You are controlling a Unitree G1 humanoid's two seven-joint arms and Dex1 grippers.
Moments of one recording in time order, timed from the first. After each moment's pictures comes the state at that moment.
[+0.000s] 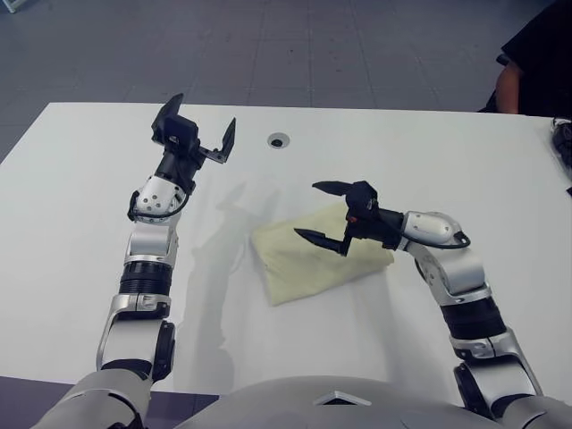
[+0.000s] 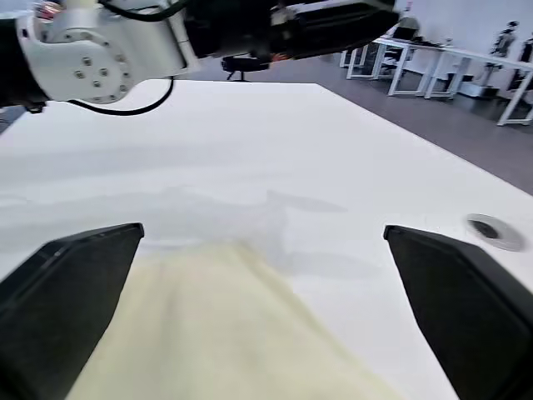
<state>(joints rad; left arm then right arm) -0.47 0.33 0.05 0.37 -0.09 -0.27 -0.33 -0.27 -0.37 0.21 0.00 0.31 0.21 1.05</state>
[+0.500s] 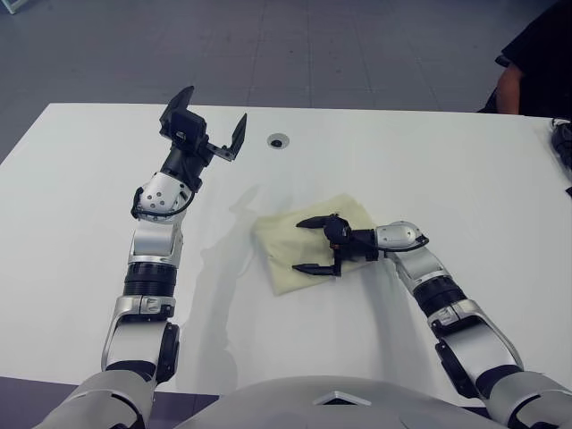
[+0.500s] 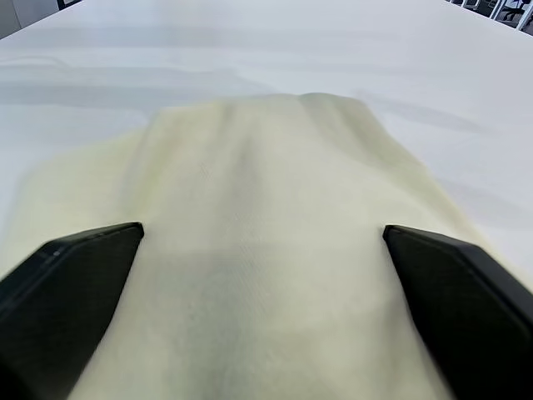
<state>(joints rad) -0.45 0.32 0.05 0.29 -0.09 -0.23 -0.36 -0.45 -0.33 0.35 0.68 0.15 -0.26 1.17</state>
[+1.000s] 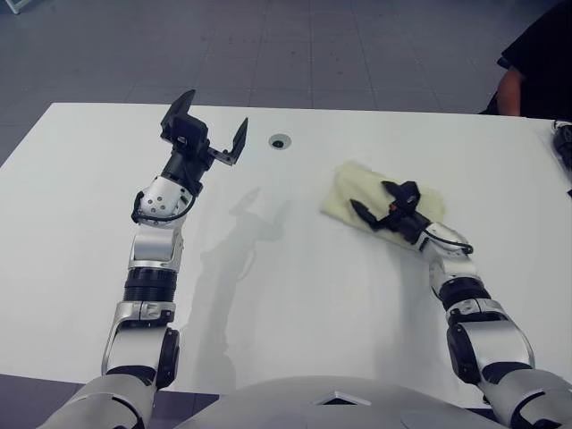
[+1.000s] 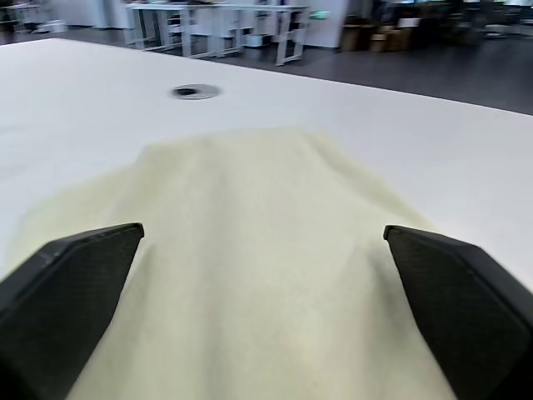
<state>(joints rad) -0.42 0.32 0.05 0.26 -0.08 -0.22 -0.36 -0.43 -0.37 -0.05 0.95 0.30 -0.32 0.52</state>
